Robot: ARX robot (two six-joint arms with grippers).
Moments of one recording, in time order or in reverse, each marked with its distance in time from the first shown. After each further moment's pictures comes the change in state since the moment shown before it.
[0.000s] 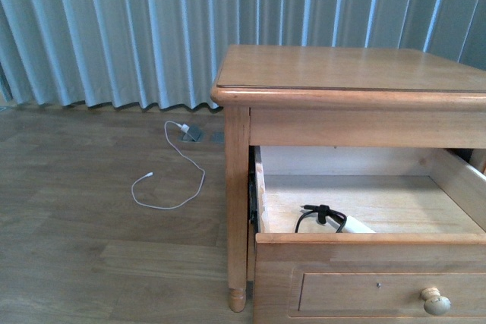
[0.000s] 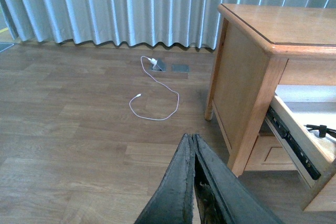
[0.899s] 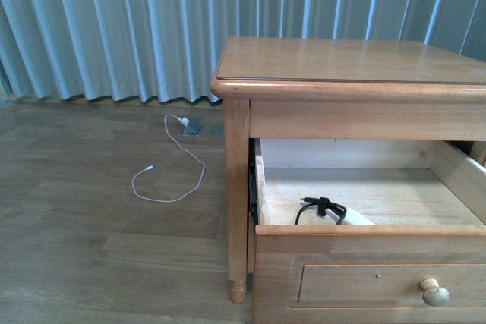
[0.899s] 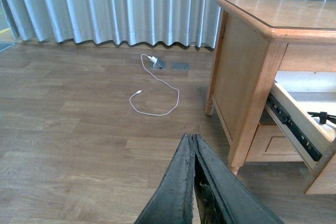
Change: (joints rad) left arm 0.002 -0.314 -0.127 -0.172 0.002 0.000; right arm 0.000 0.000 0.000 0.000 0.000 0.000
